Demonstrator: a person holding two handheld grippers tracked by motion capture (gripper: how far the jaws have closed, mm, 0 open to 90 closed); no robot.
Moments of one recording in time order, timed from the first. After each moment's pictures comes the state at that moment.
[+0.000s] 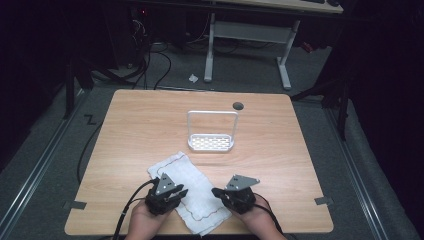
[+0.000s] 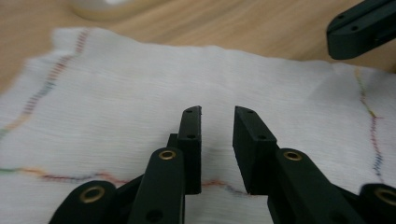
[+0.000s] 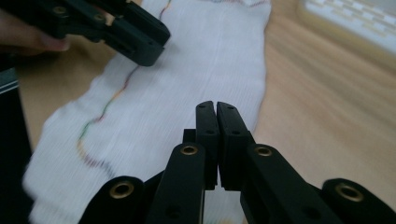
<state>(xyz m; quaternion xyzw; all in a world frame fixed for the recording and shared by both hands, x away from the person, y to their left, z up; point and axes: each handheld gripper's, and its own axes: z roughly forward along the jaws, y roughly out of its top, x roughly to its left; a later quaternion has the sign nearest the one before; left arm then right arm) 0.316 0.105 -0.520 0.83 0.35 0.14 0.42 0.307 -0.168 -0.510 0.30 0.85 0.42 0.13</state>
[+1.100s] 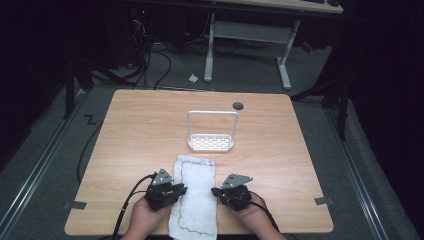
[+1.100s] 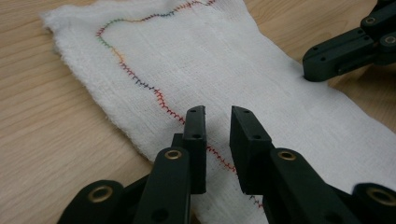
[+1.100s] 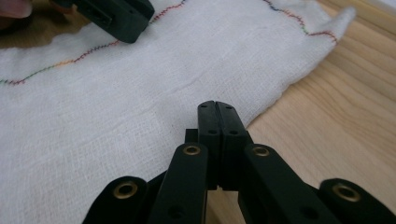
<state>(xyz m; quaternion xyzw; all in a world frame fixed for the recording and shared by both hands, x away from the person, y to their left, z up) 0.335 0.100 -0.537 0.82 0.36 0.06 0.43 0.315 -0.168 -0.534 0.32 0.86 0.38 0.12</state>
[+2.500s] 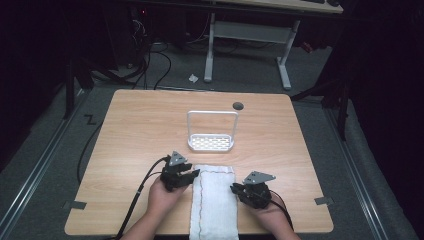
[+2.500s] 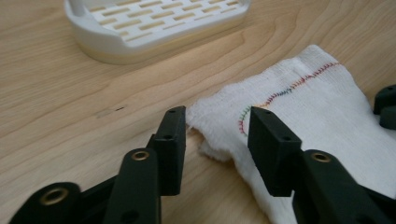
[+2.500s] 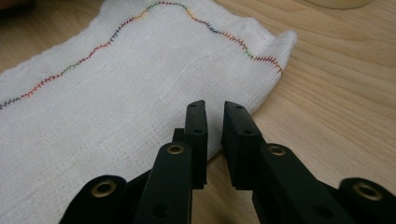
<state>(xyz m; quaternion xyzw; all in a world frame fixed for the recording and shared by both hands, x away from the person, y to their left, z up) 0.391 0.052 -0.532 0.81 0.39 0.09 0.43 0.316 -0.223 -0.533 0.39 0.83 0.37 0.14</state>
